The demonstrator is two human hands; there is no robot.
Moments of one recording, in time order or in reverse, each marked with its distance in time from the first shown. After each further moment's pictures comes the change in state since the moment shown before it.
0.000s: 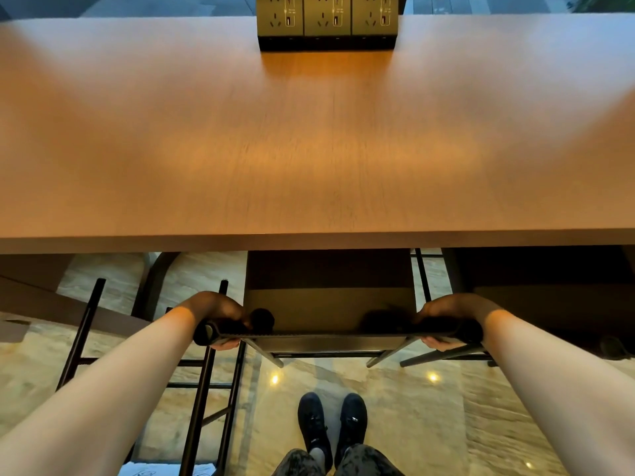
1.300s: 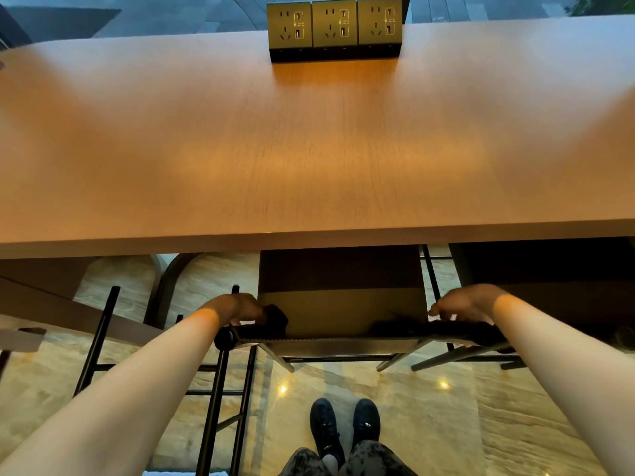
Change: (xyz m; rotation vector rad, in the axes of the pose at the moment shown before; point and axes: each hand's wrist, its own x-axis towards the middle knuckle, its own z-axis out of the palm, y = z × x) left_hand -0.015 0.009 0.010 0.592 0.349 0.266; right_hand -0.023 -0.004 0.011 -0.609 0.333 -0.175
